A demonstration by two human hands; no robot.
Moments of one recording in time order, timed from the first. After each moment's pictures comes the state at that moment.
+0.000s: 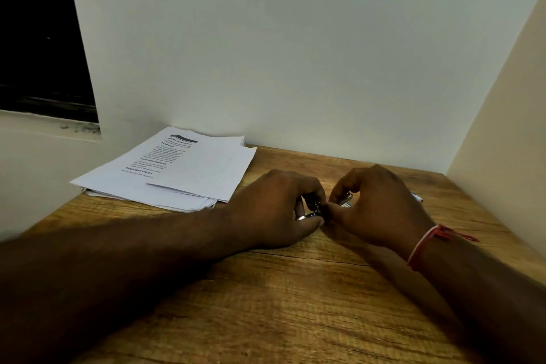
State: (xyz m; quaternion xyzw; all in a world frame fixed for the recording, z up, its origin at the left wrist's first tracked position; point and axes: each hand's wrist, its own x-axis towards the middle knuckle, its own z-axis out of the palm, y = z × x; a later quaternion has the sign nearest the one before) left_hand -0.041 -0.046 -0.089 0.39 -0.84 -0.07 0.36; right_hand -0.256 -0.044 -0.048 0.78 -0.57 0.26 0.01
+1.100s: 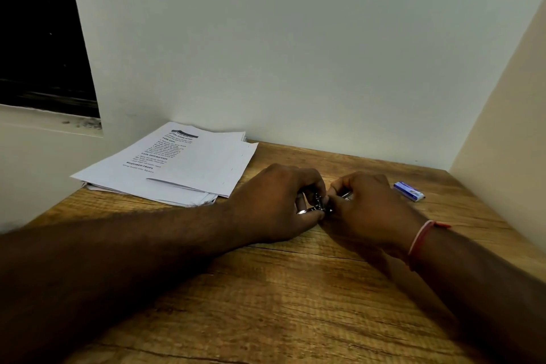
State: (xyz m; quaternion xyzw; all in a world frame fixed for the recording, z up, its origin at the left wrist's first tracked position) left_hand -0.040 -0.047 -0.089 0.40 -0.83 -0.08 0.39; right_hand -0.250 -0.065 -0.065 0.74 -0.62 0.22 -0.16
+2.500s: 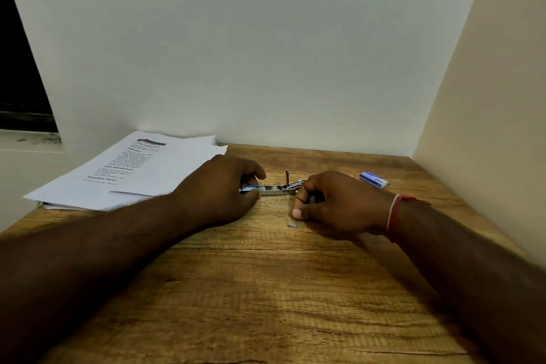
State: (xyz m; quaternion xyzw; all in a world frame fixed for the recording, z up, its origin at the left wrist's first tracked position) left_hand -0.007 -0.075 -0.090 0.53 -0.79 -0.04 0.32; right_hand -0.277 -0.074 -0.058 0.82 -0.49 0.14 -0.25
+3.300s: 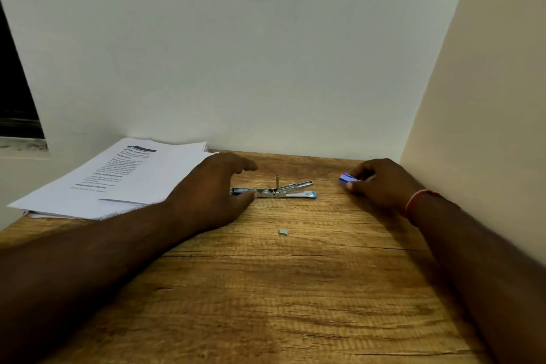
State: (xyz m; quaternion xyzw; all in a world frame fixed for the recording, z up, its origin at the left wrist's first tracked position) left_hand -0.007 -0.085 -0.098 0.50 -0.78 0.00 0.38; right_hand -0.382 -0.152 -0.069 0.68 -0.67 0.28 -0.12
